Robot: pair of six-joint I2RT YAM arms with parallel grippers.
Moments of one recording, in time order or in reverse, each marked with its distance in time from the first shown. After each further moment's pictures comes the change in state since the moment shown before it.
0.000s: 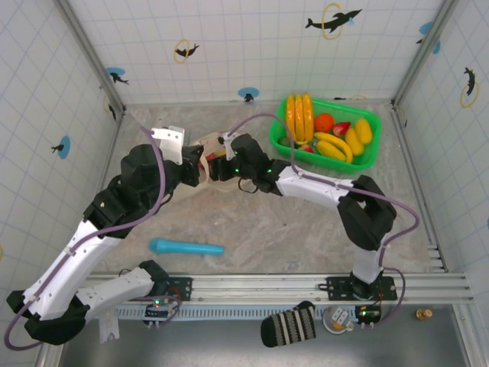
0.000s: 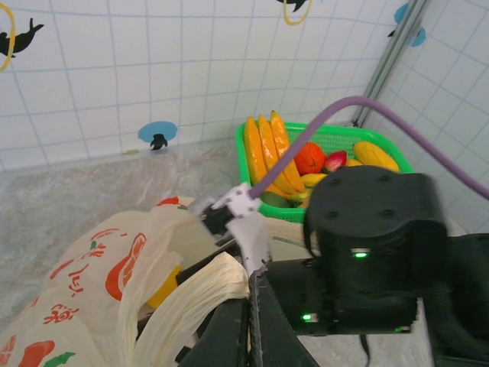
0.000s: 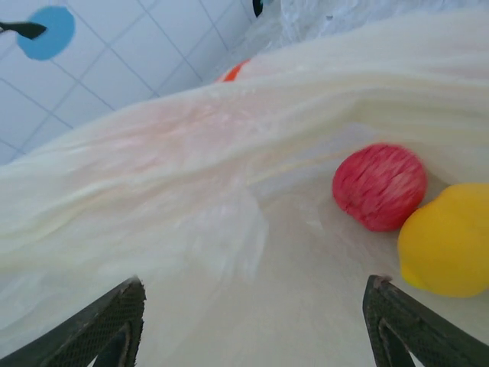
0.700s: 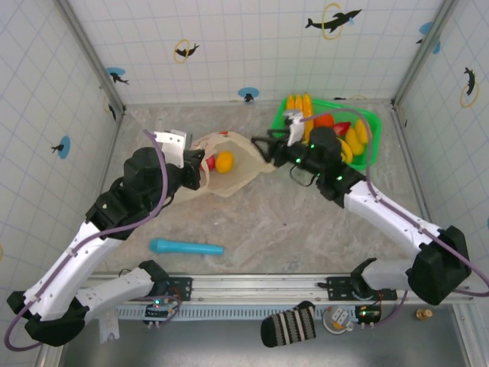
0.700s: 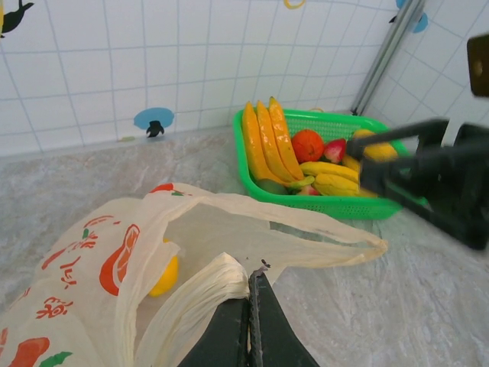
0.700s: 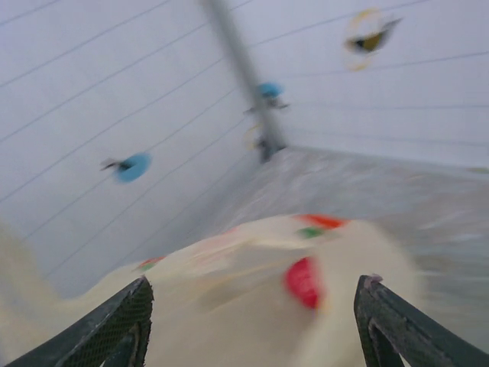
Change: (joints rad) left arm 0.000 -0.015 -0.040 0.001 0.013 -0.011; right arm -0.297 -0.541 -0.328 0.105 -0.113 -0.060
